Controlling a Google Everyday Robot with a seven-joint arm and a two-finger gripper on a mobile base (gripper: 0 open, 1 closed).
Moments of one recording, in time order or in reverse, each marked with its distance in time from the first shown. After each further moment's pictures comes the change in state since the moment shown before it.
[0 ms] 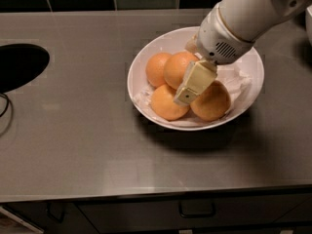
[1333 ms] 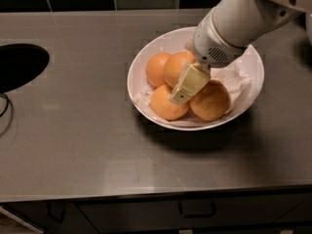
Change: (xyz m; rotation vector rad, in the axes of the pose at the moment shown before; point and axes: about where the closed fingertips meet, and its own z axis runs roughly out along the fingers) arm 0.000 -0.010 0.011 0.073 0.008 0.019
